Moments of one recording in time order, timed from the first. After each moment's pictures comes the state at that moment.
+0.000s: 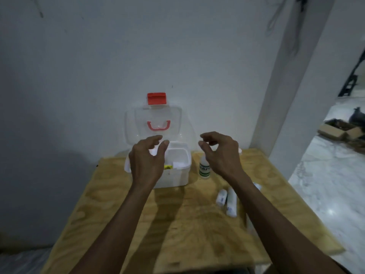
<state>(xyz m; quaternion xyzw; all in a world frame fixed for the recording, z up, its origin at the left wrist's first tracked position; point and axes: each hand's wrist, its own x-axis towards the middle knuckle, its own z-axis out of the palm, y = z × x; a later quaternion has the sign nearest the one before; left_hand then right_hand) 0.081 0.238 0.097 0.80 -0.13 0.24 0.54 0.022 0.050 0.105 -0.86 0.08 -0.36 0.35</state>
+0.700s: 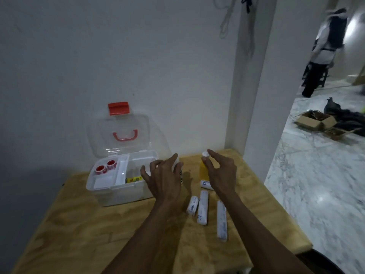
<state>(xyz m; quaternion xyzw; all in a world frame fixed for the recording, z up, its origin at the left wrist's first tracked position) 0.059 0.105 0.038 0.91 -0.13 0.24 0.32 0.005 -0.038 0.026 -0.79 0.23 -0.41 0.40</state>
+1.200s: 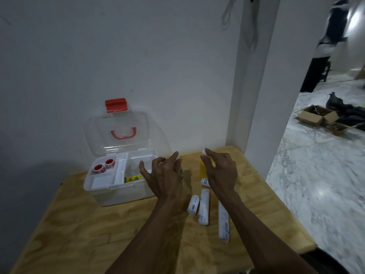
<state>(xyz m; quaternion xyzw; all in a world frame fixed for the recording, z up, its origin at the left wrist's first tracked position) 0.076 0.094 0.019 0.87 -0.15 0.37 0.30 0.015 -0.038 0.012 -0.82 0.20 -0.49 0.22</state>
